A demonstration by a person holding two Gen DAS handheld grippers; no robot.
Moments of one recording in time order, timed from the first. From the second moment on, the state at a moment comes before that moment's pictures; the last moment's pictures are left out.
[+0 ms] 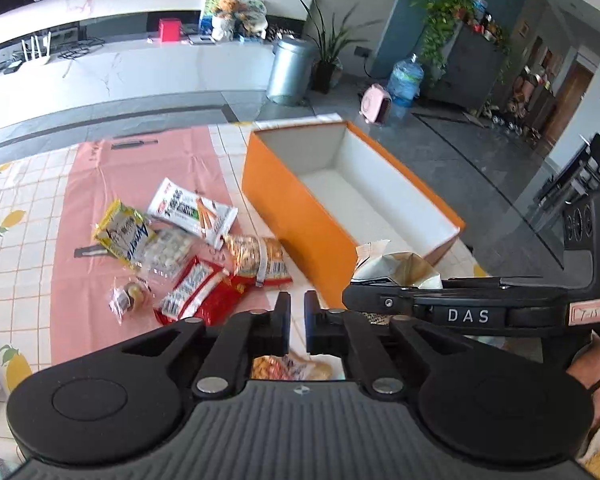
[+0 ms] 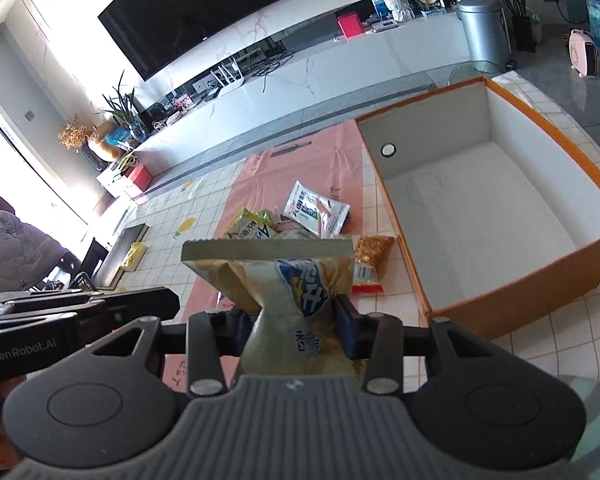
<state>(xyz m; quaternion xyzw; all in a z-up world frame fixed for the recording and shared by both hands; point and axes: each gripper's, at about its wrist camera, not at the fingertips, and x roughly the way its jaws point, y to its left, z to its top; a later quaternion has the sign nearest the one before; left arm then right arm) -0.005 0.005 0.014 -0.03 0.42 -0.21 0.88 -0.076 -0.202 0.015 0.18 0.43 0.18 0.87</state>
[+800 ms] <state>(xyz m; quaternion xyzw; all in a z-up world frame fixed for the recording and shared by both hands) -0.010 -0.010 -0.097 0.22 0.43 -0.34 0.81 -0.058 -0.197 -0.063 0.28 0.49 0.13 0.81</state>
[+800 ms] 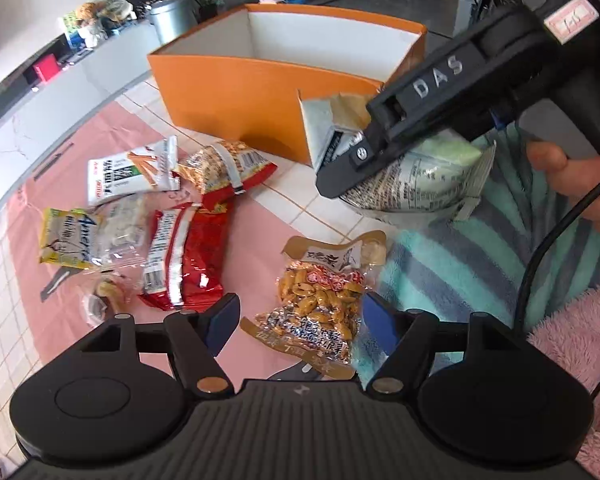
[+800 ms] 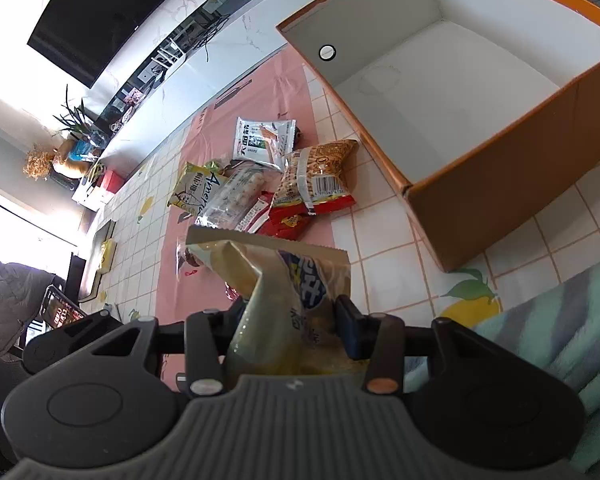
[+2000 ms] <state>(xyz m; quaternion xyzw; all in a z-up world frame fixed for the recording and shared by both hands) 0.028 -0.028 -0.143 0.15 0.52 -0.29 0.79 -0.051 -0.217 -0.073 0.32 0.50 0.14 0.79</state>
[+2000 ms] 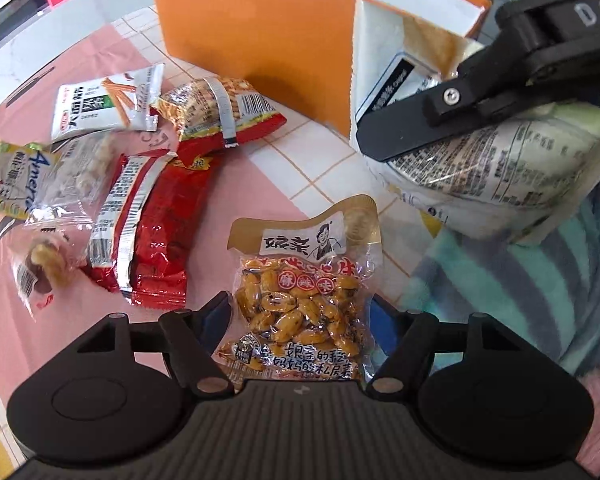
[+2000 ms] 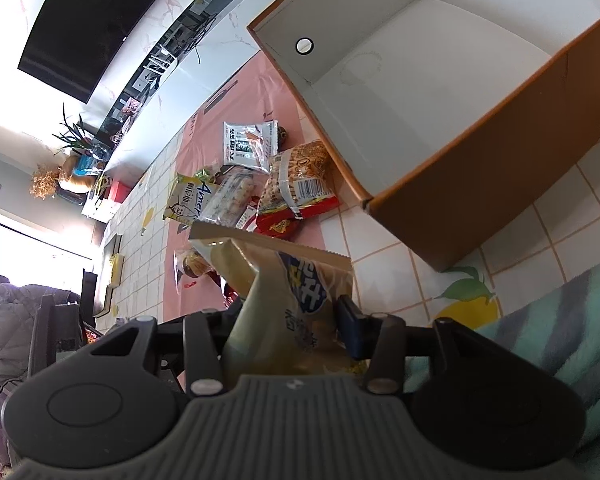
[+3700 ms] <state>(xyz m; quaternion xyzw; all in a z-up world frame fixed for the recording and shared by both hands) 0.143 -0.219 -0.085 0.34 0.49 -0.28 0.75 0.117 -0.330 -0.057 0.02 0.60 0.10 0.79</state>
